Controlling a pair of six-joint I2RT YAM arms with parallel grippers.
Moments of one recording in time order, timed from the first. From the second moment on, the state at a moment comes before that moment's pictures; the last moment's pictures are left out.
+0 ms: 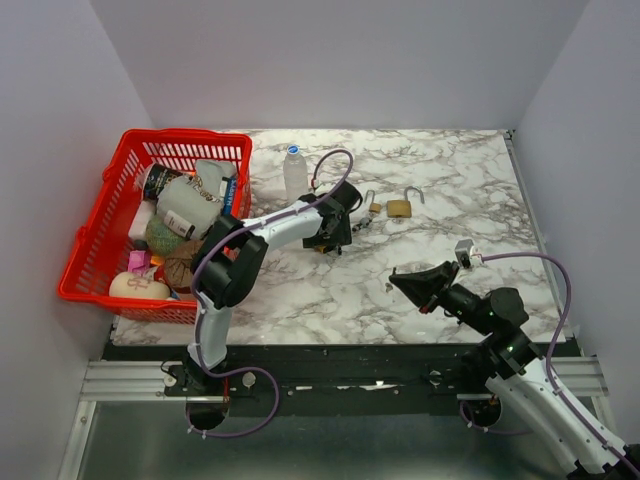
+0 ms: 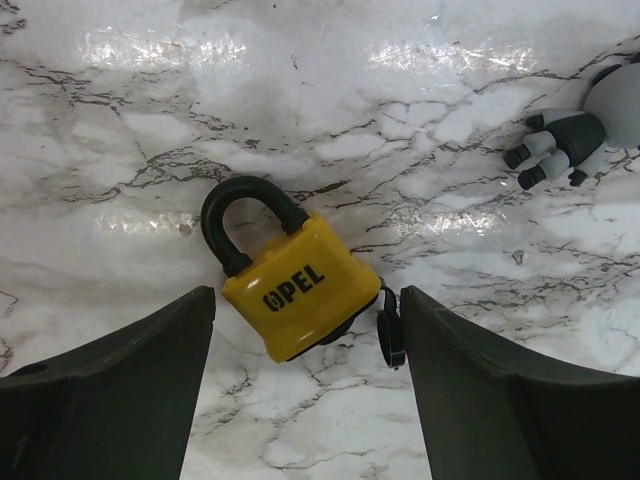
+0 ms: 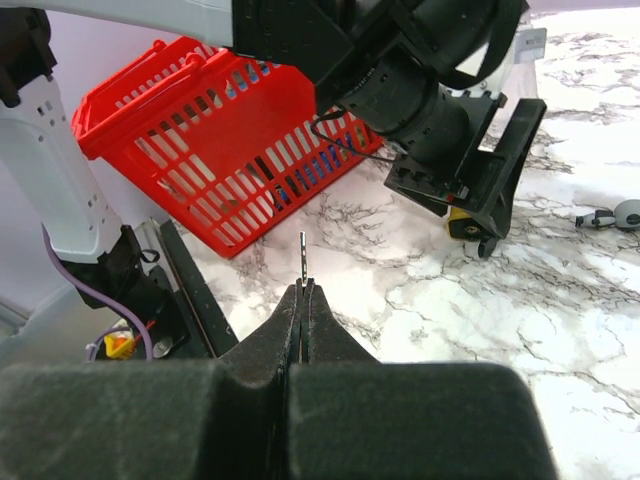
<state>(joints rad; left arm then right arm) -0.71 2.01 1.47 -0.62 -0.26 -0.76 0.56 0.24 0.20 0.17 -0.38 0.46</state>
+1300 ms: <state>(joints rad) -0.73 2.04 1.46 -0.52 -0.28 -0.68 0.56 0.35 0.18 0.13 -0.39 0.45</state>
